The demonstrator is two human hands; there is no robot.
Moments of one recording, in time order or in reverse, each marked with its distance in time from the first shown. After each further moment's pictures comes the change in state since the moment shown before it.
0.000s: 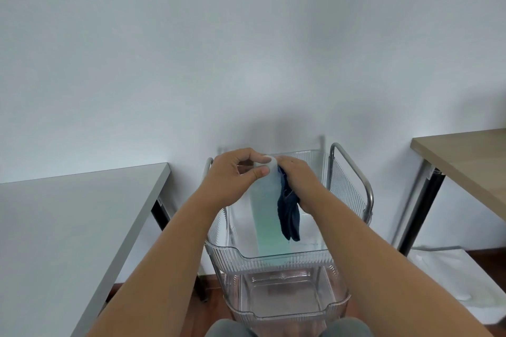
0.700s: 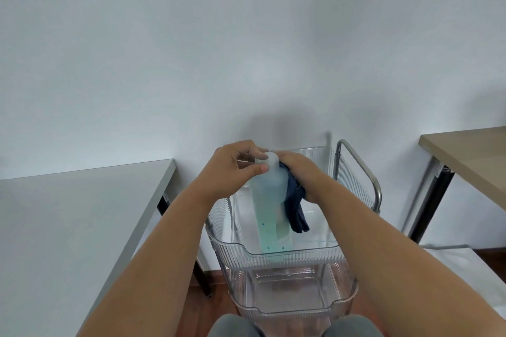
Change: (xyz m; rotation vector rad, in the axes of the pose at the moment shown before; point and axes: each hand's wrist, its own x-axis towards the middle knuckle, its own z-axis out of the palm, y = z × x) left_hand 0.008 -0.009 -0.017 -0.042 -0.103 0.032; right_hand 0.020 0.002 -0.003 0.069 -0.241 0.076
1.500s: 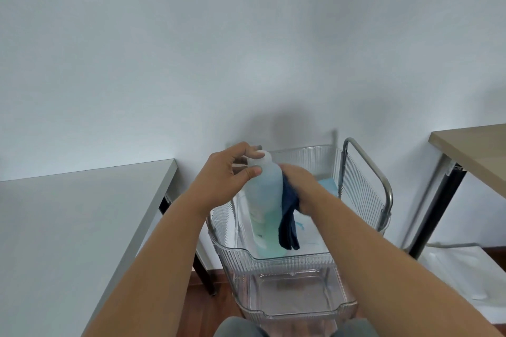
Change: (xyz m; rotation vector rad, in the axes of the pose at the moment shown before) left_hand -0.006 -0.009 -0.011 0.128 0.037 -0.025; right_hand 0.008 0.019 0.019 0.059 0.244 0.220
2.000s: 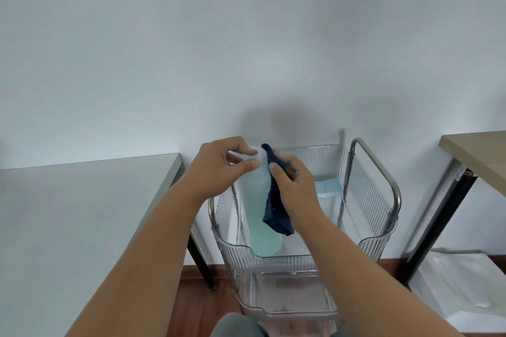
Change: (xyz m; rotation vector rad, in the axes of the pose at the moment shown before) left_hand 0.000 0.004 -0.019 0.159 0.109 -0.073; right_hand -0.021 0.026 0.025 0.083 0.052 -0.506
